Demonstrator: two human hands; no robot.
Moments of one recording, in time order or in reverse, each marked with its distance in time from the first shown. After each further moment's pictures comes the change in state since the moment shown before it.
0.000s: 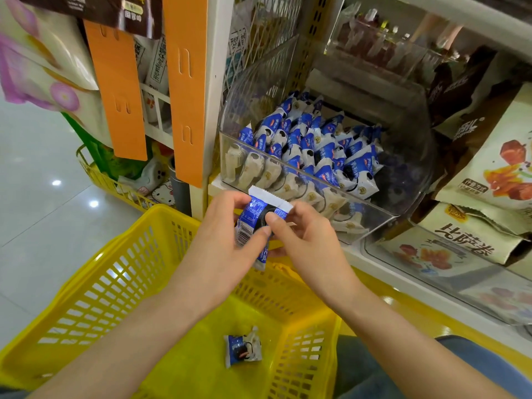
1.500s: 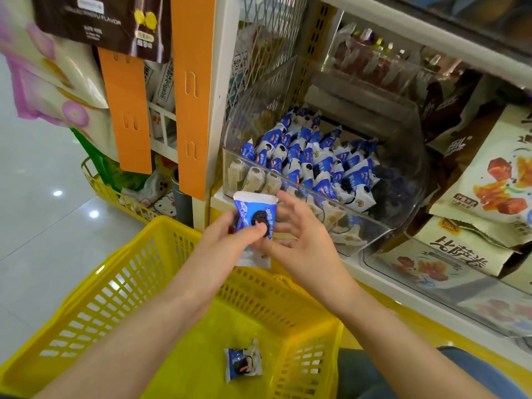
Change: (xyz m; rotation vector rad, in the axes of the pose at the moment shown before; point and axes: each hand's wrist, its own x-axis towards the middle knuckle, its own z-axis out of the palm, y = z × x) left_hand 0.006 0.016 -0.008 -0.570 -0.141 -0.451; right_hand 0.008 0.000 -0.003 -0.131 -0.050 -0.081
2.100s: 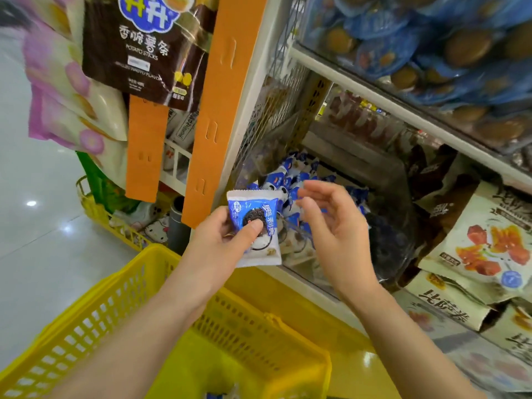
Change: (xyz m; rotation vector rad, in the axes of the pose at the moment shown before) left_hand 0.024 0.030 -0.014 -0.014 0.099 0.300; right_hand 0.034 -0.048 -0.029 -0.173 0.300 -0.402
